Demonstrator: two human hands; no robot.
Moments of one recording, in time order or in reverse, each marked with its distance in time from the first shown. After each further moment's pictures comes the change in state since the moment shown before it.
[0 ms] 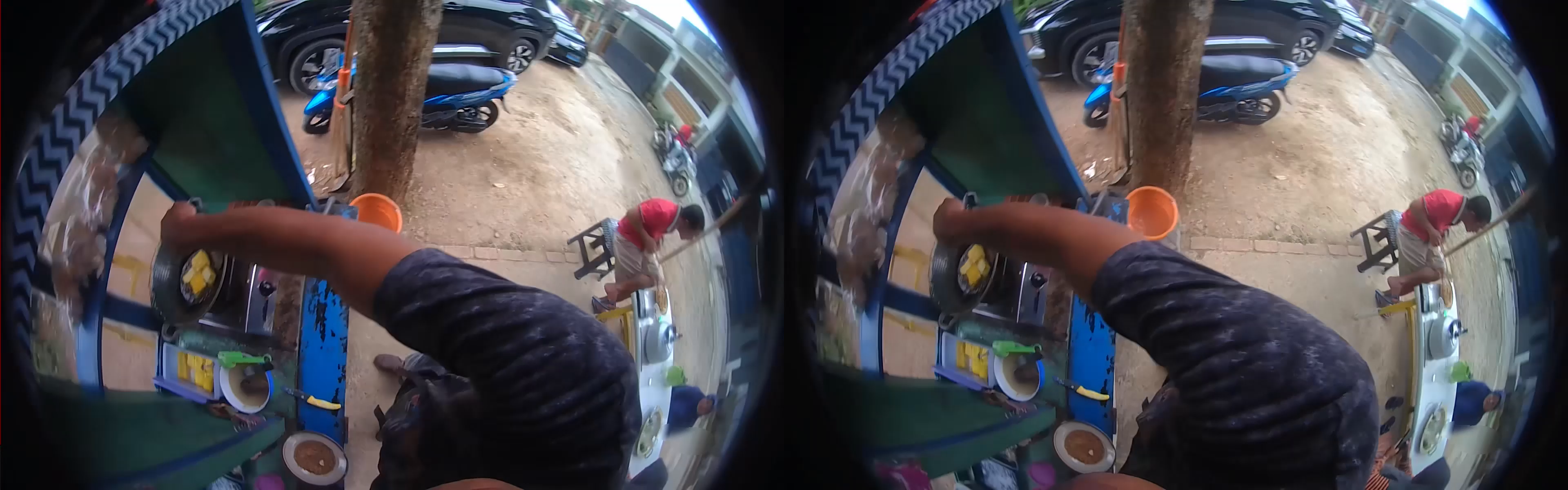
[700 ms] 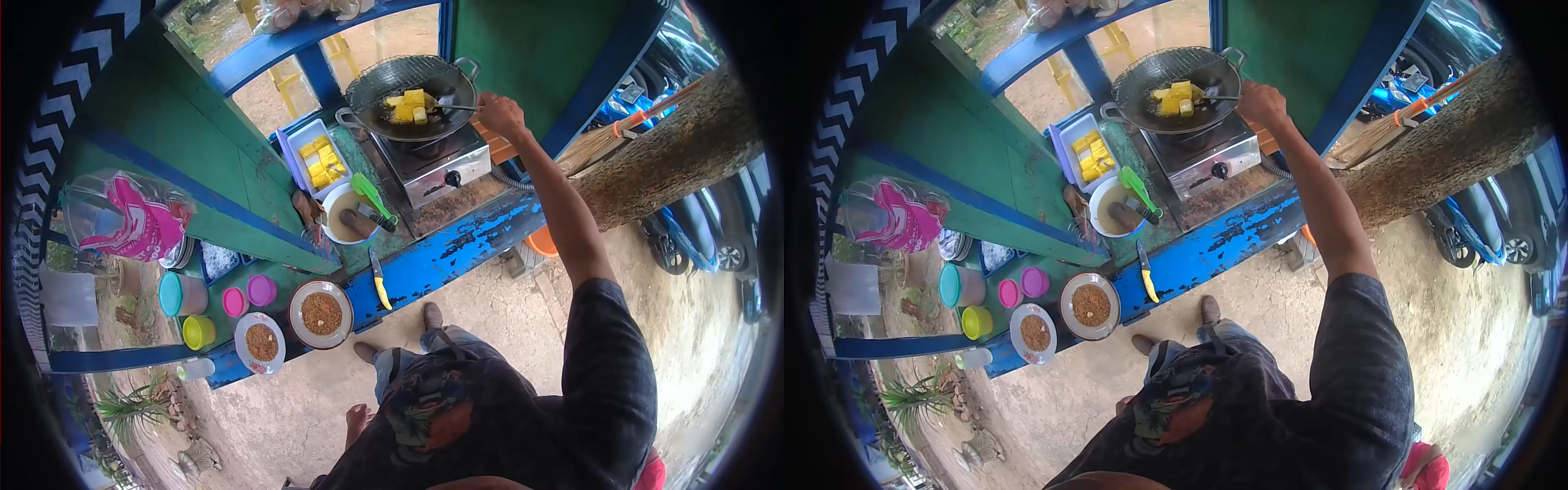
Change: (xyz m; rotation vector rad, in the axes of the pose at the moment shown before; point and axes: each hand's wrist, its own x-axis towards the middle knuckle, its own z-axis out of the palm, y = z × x) left_hand -0.162 -0.143 0.091 -0.294 0.295 -0.188; right_hand -0.056 0.073 0.099 0.284 0.060 0.072
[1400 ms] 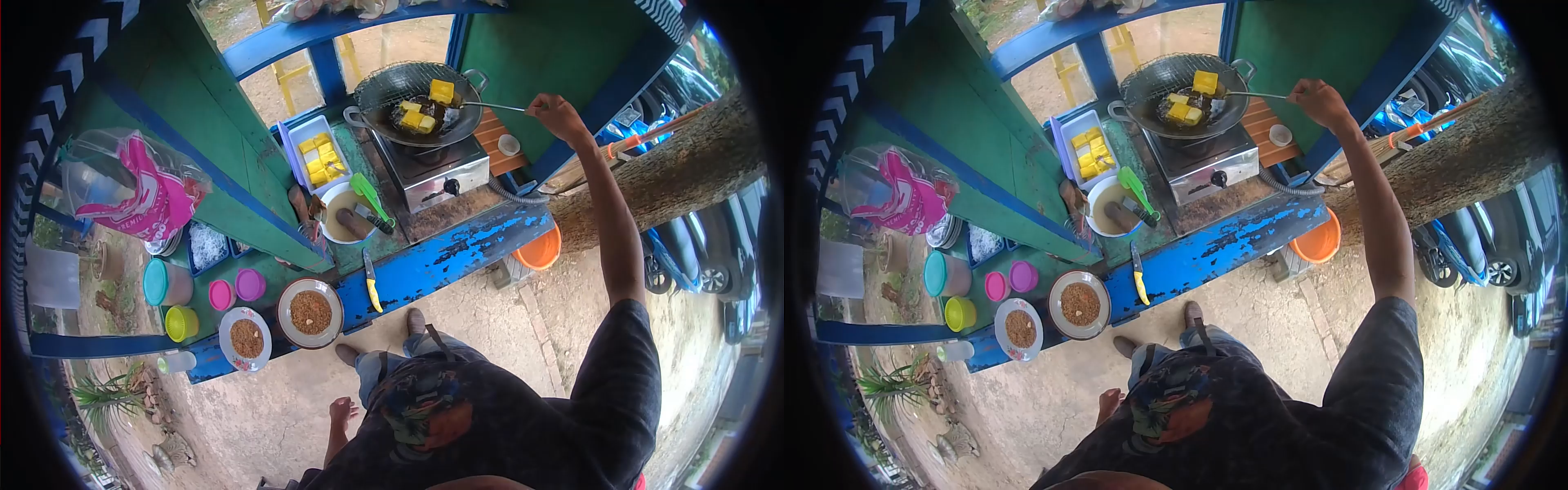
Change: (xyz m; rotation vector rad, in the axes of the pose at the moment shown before) left_hand 0.016 0.030 0.010 -0.329 0.122 -0.132; right_hand -0.031 0.045 -0.112 0.236 -0.028 0.062
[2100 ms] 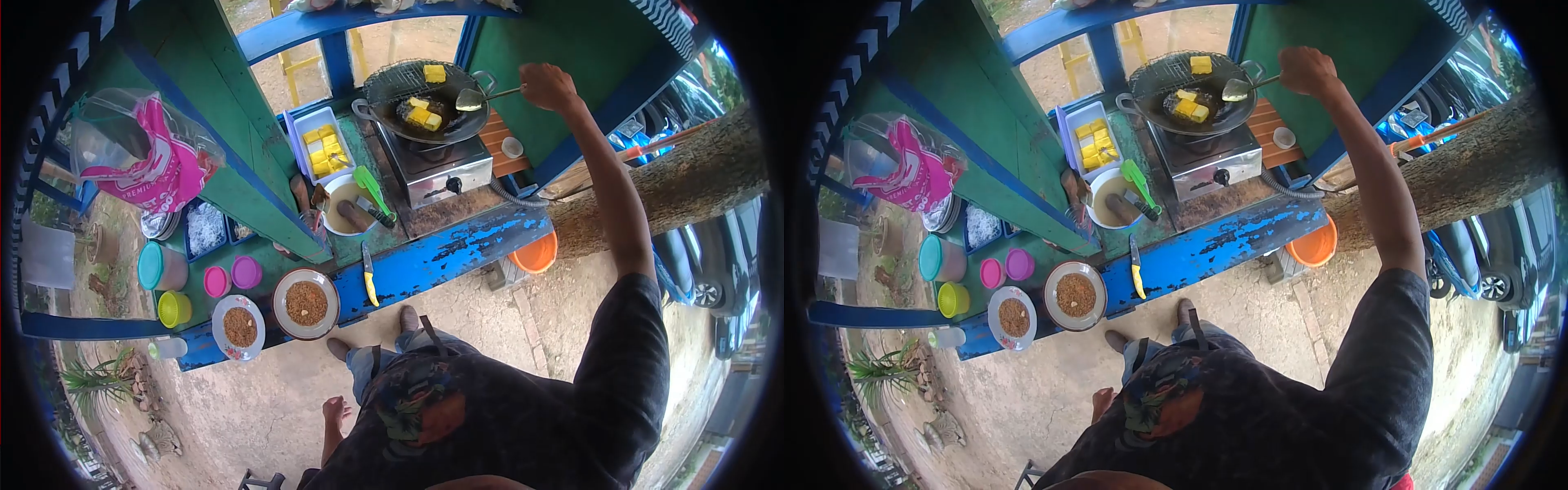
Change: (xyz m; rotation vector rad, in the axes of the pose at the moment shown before) left_hand -0.007 -0.016 0.002 0.074 0.040 -0.039; right_hand 0.034 -0.085 -0.025 -0.597 0.032 -0.233
